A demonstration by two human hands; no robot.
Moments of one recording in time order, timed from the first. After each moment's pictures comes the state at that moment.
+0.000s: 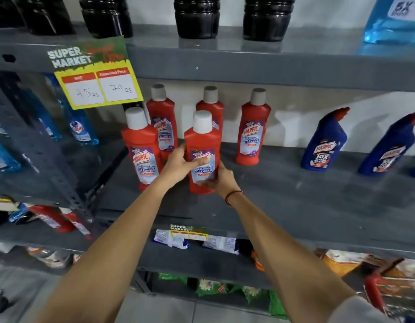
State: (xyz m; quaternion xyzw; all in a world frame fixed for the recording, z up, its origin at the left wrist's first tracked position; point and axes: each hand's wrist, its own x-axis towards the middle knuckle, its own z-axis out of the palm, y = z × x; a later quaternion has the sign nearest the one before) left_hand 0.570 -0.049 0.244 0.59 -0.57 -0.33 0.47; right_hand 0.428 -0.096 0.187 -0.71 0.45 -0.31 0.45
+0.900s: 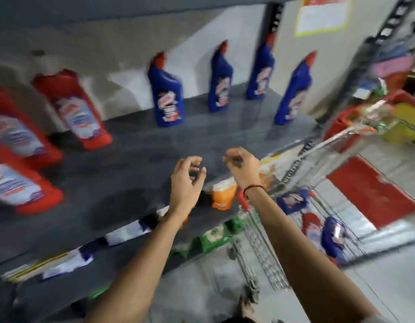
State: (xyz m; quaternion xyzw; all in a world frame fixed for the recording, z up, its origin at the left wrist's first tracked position) left_hand 0.217 -0.019 0.164 0.47 -0.69 -0.32 0.45; right_hand 0.057 -0.015 0.162 -0.46 0.69 -0.52 0.21
